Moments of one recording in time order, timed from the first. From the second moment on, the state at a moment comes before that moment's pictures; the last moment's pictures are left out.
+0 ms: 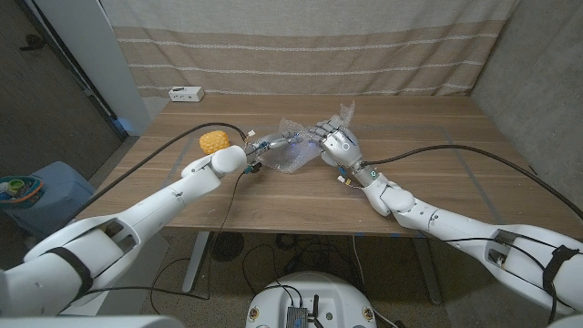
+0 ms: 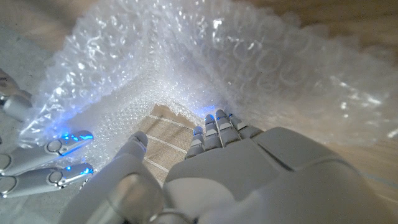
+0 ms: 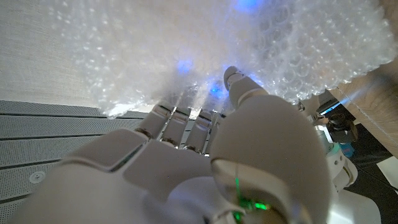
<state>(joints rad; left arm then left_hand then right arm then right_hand) 0.53 0.58 0.76 -1.23 0.02 -0.15 -0.20 0.12 0.07 0.45 0.08 0.19 -0.02 0.08 0.19 0.18 0.09 0.08 0.21 0.19 0.12 0.06 0.19 0.18 0.04 0.04 0.53 0.17 -0.51 -0.53 -1.06 -1.12 -1.12 -0.06 -1.08 1.08 0.12 0.43 -0.17 0.19 1.00 -0.11 0.41 0.19 0.69 -0.16 0.33 0.20 0.55 -0.05 0.40 0.35 0.51 -0.05 0.52 0.18</state>
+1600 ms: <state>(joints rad) 0.80 0.46 0.51 -1.29 -0.35 -0.37 0.05 0.09 0.03 0.42 0.08 0.21 -0.02 -0.06 0.19 0.18 0.14 0.09 0.22 0.19 0.21 0.09 0.20 0.18 0.19 0.21 0.50 0.18 -0.38 -0.34 -1.01 -0.86 -1.40 0.26 -1.12 1.13 0.12 0.32 -0.14 0.23 0.79 -0.21 0.23 0.19 0.45 -0.19 0.19 0.20 0.51 -0.05 0.34 0.33 0.49 -0.05 0.56 0.19</state>
